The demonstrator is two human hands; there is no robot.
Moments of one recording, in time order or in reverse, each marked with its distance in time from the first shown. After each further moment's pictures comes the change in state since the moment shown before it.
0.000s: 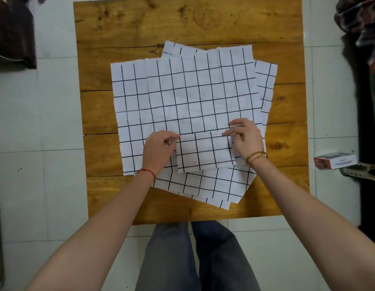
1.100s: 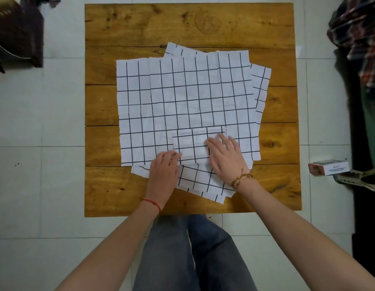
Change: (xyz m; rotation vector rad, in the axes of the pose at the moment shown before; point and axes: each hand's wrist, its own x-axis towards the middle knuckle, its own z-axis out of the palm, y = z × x) left_hand -0.099 0.002 0.030 0.548 -0.083 0.132; right_hand -0.074 -0.025 0.013 -0.662 -0.245 -0.370
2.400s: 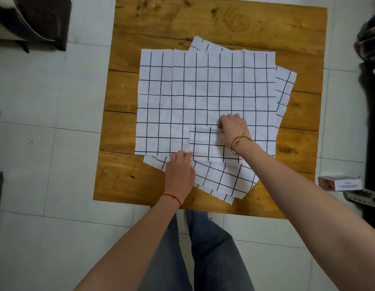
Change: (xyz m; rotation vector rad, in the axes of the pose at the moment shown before) left_hand -0.007 0.018 0.008 -0.194 -0.009 -0.237; right_hand 0.099 -0.003 -0.016 0.074 -0.134 0.147
